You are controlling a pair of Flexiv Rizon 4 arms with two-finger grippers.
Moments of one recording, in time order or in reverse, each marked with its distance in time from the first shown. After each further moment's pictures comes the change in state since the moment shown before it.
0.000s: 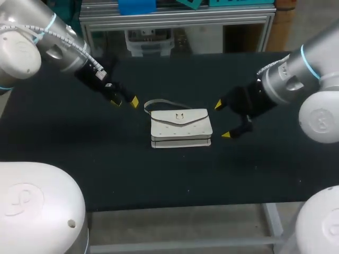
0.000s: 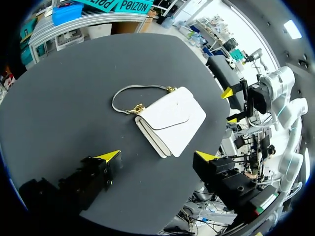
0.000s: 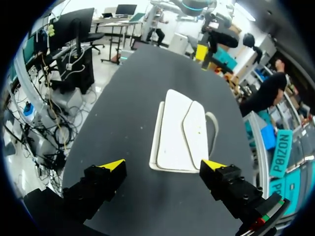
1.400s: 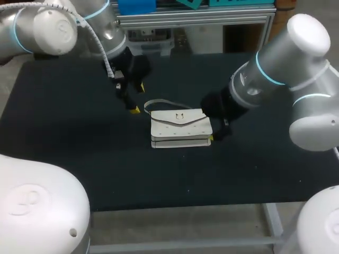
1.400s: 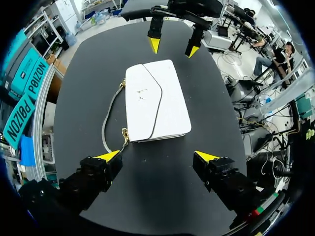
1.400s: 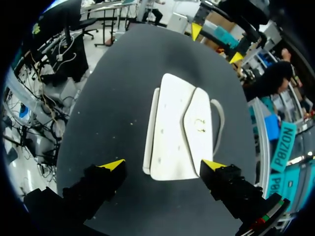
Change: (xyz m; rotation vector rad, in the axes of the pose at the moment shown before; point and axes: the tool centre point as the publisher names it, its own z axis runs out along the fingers) left arm 0.013 -0.029 0.020 -0.307 -0.137 1.101; right arm -0.008 0.008 0.043 0.200 -0.002 0.023
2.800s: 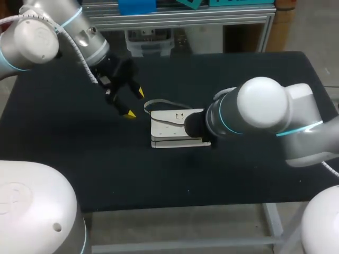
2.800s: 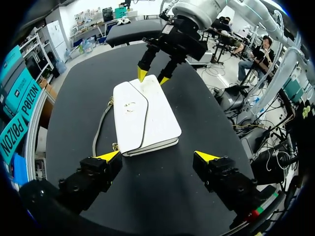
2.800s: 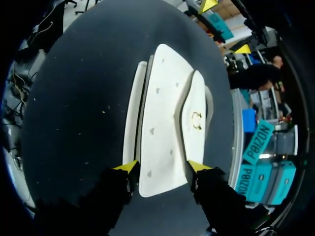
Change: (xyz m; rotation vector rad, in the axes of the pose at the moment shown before) left arm 0.011 0.010 0.013 0.242 0.082 0.103; right arm -0.012 -0.002 0.037 0.244 -0.298 -0.074
